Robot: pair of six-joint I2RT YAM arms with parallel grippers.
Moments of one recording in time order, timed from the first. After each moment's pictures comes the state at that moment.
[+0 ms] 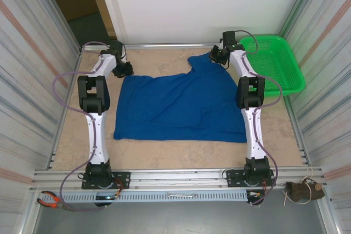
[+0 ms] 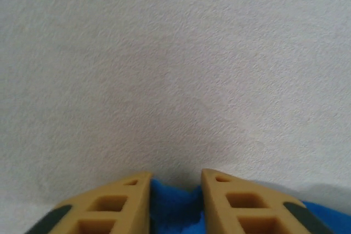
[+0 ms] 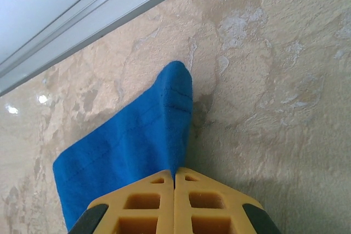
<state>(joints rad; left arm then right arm) -0.03 2.43 2.07 -0.84 0.12 -0.24 0.10 2.70 2.50 -0.70 -0.32 0.56</state>
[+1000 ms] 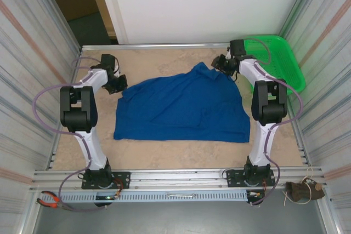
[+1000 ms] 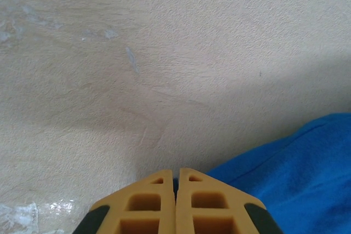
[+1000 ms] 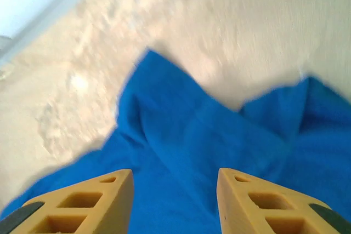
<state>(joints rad) -0.01 1.96 1.41 -0.65 0.16 -0.30 0.11 2.07 1.66 -0.46 -0.26 0.59</state>
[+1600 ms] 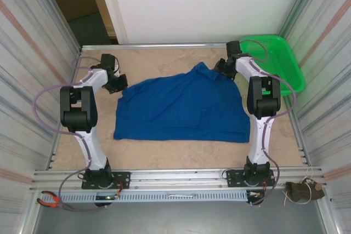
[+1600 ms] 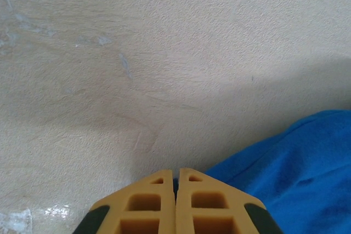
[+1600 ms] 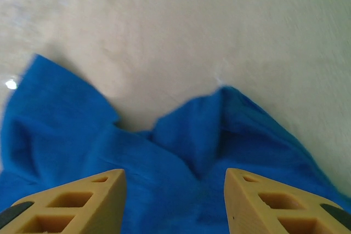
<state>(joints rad) -0.01 1.96 1.41 -0.63 0.17 -0.30 0.11 2.21 1.74 -0.60 -0.09 0.55</state>
